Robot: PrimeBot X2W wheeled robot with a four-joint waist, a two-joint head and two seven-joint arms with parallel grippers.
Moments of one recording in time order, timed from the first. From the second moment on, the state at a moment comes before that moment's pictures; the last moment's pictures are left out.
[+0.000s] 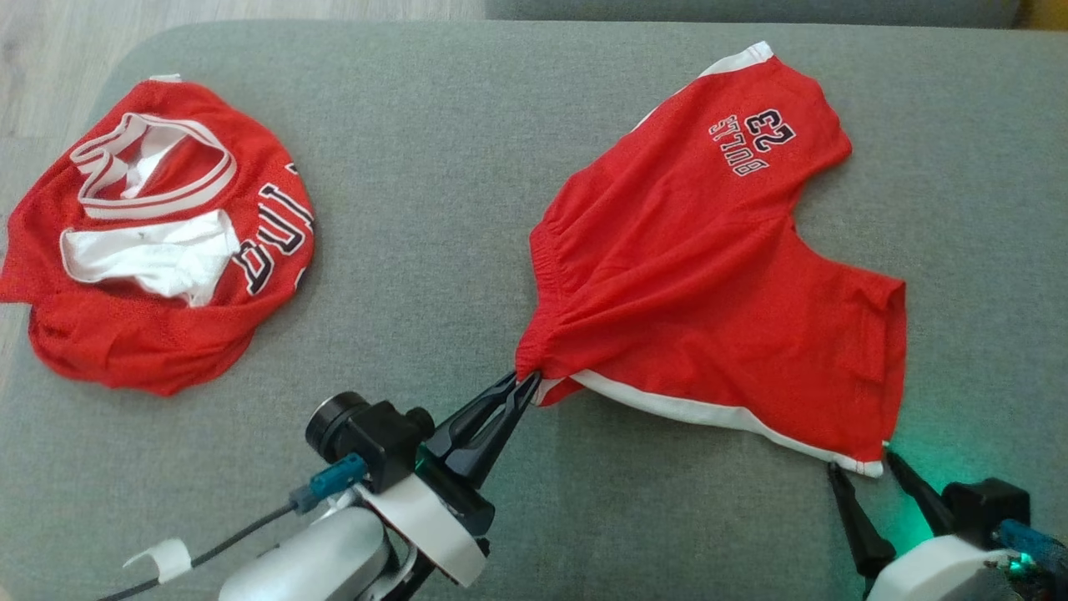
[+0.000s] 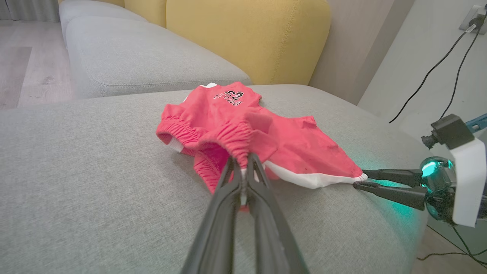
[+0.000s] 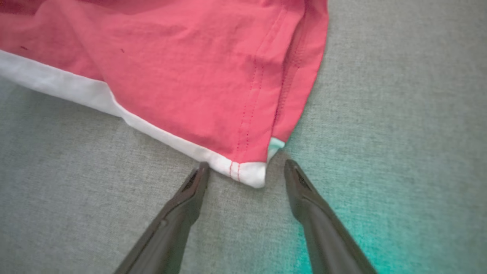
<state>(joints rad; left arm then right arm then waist) -0.48 0.41 -1.09 0.19 -0.74 -0.01 -0.25 0.15 -0.24 0.11 0.24 0.26 0.12 0.02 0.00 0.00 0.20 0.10</state>
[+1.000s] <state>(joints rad) -0.32 0.50 -1.17 -0.07 -0.74 0.03 -0.08 0.36 -0.42 -0.17 -0.22 0.29 0.12 0.24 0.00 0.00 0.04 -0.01</state>
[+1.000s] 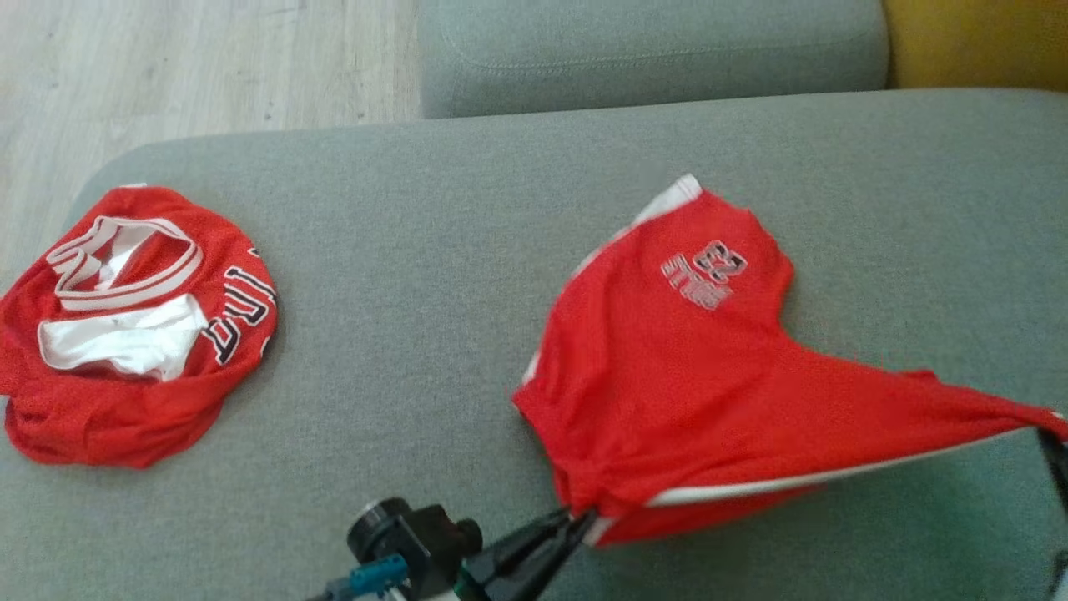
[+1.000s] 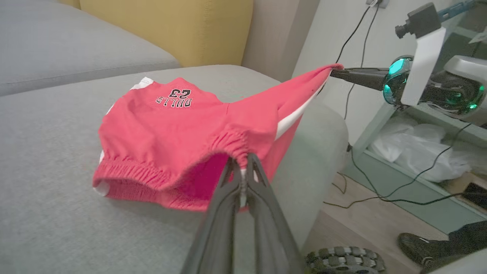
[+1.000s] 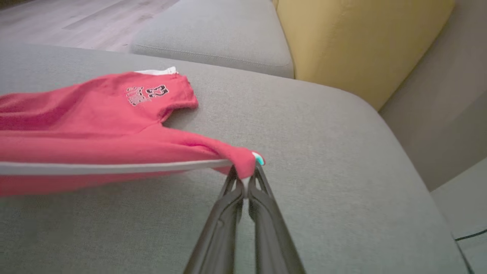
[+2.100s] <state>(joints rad) -0.50 0.22 -1.00 0.28 -1.14 -0.12 -0.15 -0.61 -0.63 0.45 0.36 0.47 0.12 0.49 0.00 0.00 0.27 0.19</state>
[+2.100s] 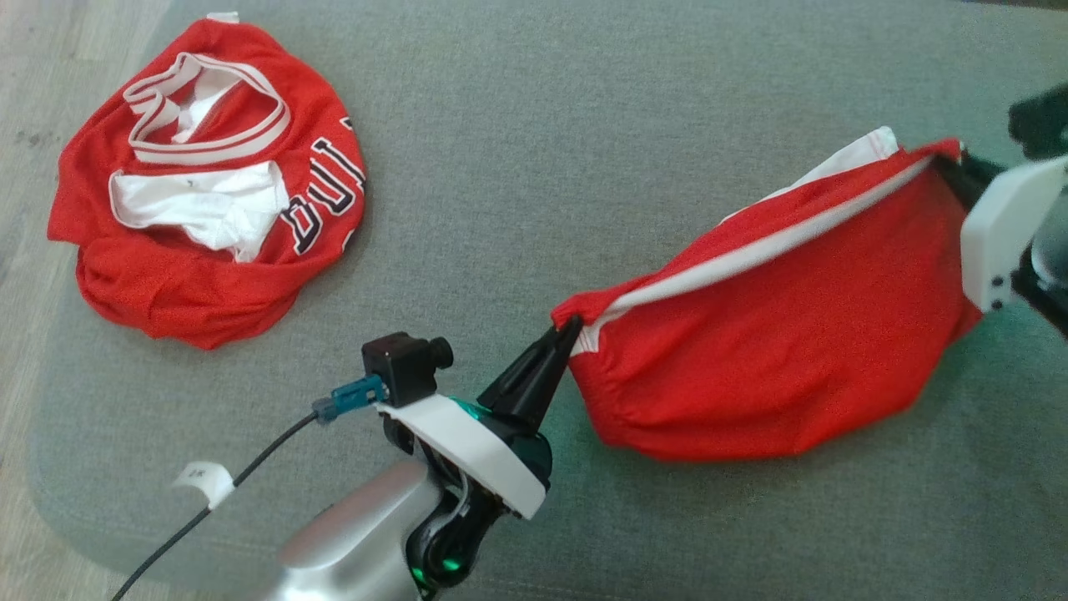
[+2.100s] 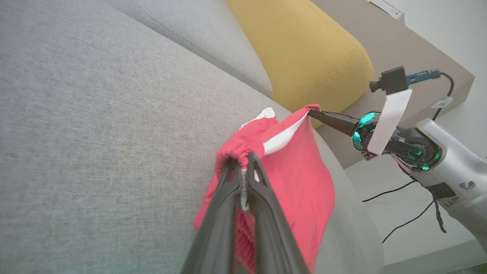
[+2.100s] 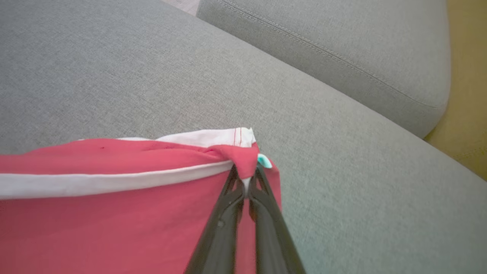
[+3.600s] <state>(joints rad) -0.10 0.06 -0.51 0.09 -0.48 -0.09 -0.25 -0.52 -0.69 0.59 0.77 1.02 0.12 0.15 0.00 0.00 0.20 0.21</state>
